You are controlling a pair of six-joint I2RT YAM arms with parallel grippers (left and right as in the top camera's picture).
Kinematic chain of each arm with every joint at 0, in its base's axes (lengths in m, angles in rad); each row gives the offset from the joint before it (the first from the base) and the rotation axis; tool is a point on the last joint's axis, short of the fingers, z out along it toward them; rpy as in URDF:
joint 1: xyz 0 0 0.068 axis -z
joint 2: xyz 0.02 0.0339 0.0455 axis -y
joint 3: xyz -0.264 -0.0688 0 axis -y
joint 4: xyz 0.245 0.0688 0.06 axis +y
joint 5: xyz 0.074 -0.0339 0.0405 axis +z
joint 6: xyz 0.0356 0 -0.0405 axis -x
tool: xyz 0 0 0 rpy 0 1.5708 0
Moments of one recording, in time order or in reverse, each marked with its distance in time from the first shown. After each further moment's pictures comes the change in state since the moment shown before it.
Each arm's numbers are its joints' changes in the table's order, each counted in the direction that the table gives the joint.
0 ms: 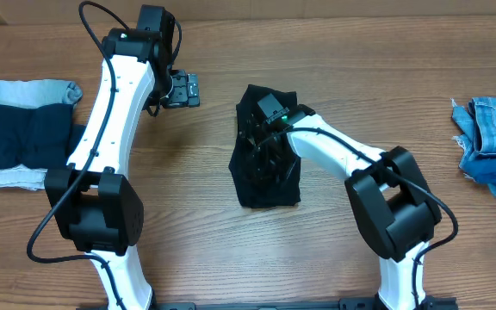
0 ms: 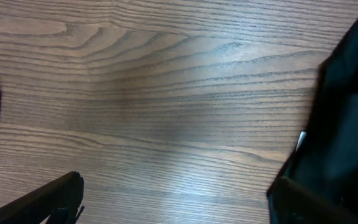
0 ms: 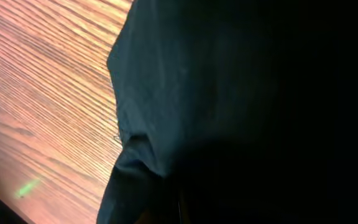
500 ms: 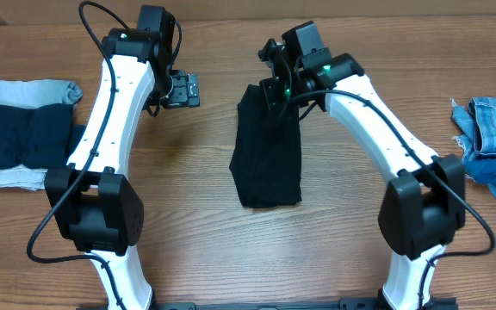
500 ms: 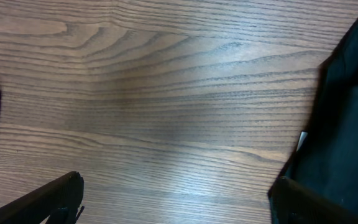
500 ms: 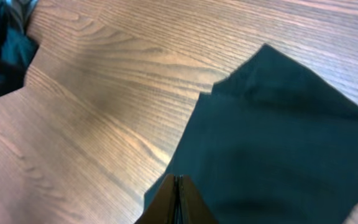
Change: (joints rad) left arm 0.000 0.000 0.000 0.000 0.000 0.000; right arm 0.157 0.045 0.320 -0.067 -0.021 0.103
